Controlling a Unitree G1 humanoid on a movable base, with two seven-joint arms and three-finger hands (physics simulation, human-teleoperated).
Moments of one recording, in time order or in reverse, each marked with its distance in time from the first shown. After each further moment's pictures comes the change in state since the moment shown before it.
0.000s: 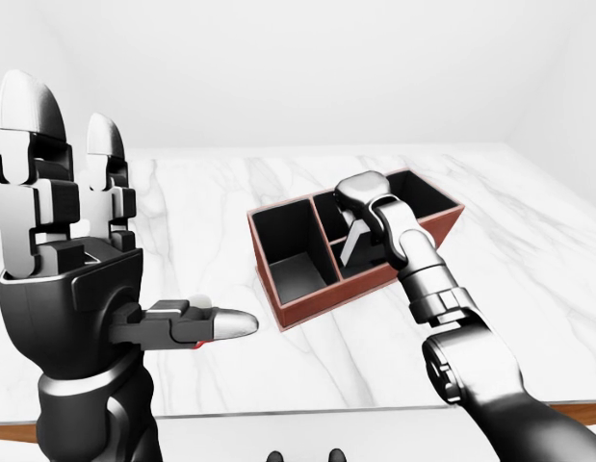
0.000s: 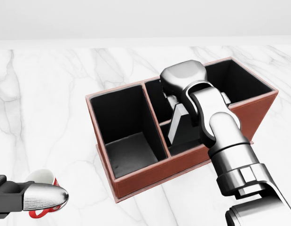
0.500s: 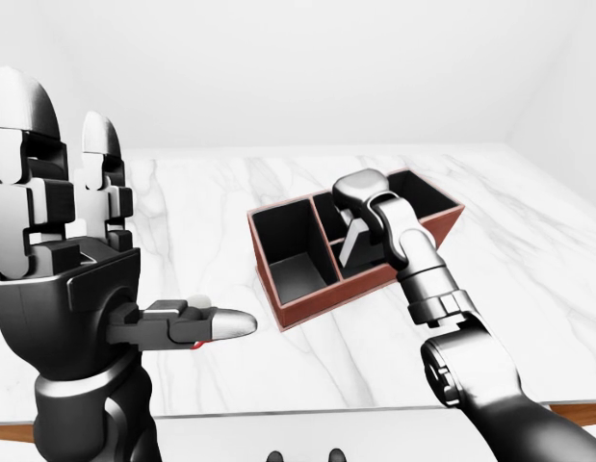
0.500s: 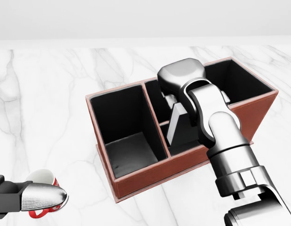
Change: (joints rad) left arm -0.003 0.002 0.007 -0.004 -0.004 0.000 0.000; right arm 0.016 0.011 -0.002 -0.095 -0.003 0.000 0.098
